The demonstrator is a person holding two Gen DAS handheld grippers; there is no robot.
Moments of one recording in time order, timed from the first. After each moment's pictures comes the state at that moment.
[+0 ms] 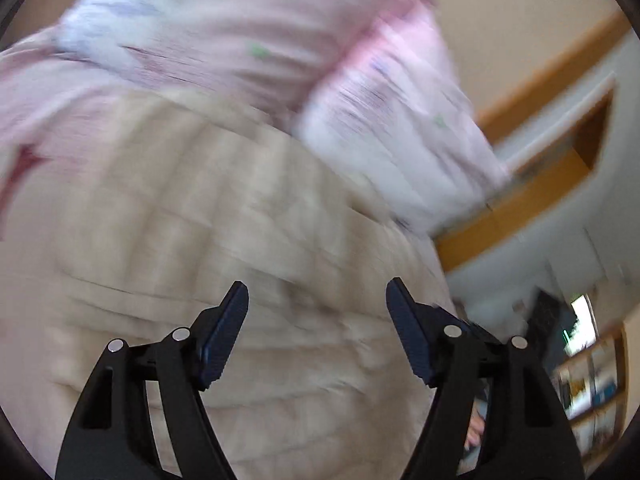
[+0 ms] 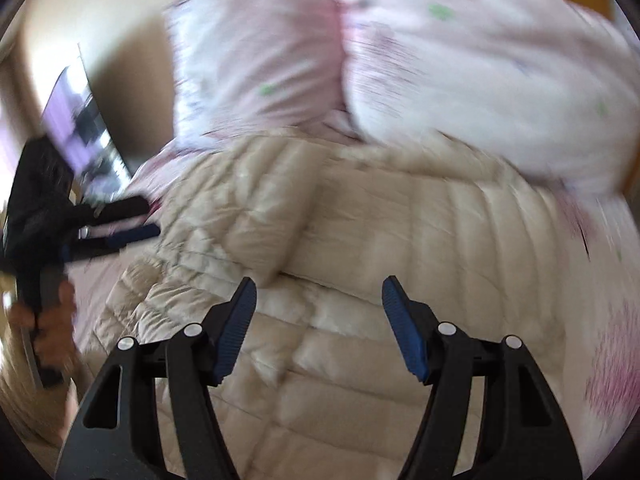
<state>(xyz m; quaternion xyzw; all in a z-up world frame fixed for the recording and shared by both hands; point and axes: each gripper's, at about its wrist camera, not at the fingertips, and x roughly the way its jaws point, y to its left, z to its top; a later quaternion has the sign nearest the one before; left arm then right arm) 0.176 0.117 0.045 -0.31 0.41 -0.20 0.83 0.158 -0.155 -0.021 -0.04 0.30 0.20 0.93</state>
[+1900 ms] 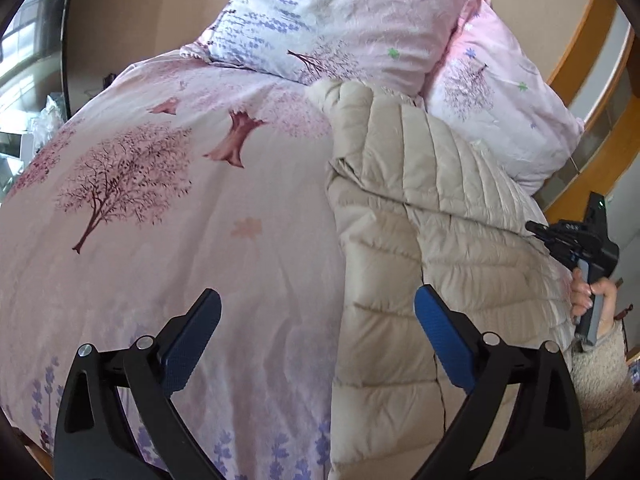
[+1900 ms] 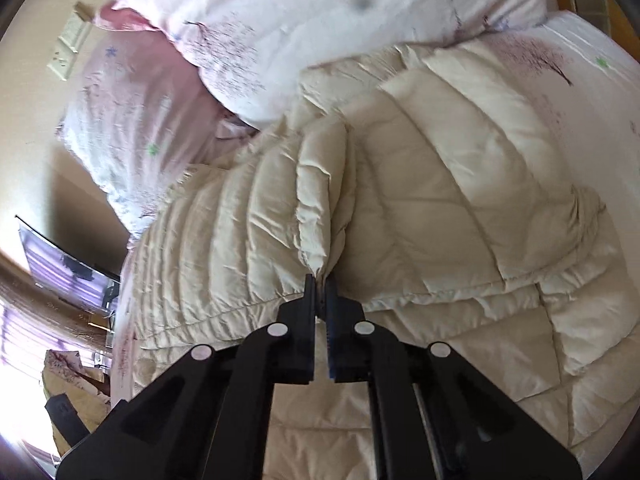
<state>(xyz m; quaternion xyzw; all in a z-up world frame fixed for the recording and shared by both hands) 0.057 0.209 -0.003 -0.15 0.42 -0.08 0.89 0.217 -0.252 -0.075 0.26 0.37 0.11 0.88</state>
